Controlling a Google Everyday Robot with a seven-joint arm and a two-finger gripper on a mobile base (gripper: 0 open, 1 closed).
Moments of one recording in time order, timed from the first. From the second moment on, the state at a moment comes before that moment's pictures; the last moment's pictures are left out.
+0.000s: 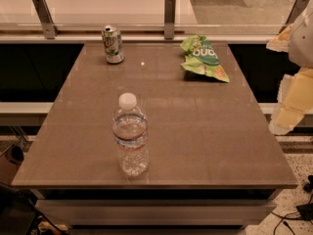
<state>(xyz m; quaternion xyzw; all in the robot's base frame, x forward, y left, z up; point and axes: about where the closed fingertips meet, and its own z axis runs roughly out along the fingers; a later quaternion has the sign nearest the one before) 0.438 -0.214 0.987 -0.60 0.78 -0.05 0.18</state>
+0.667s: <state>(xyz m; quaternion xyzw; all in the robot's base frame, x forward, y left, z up) 0.438 -0.211 0.989 -0.60 0.78 -0.04 0.18</state>
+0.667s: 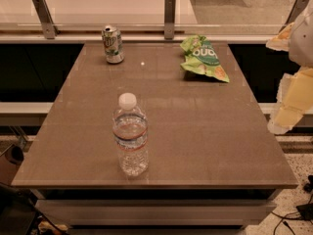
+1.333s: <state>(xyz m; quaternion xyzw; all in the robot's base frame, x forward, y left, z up) 0.435 -0.167 0.986 -0.60 0.75 0.04 0.26</state>
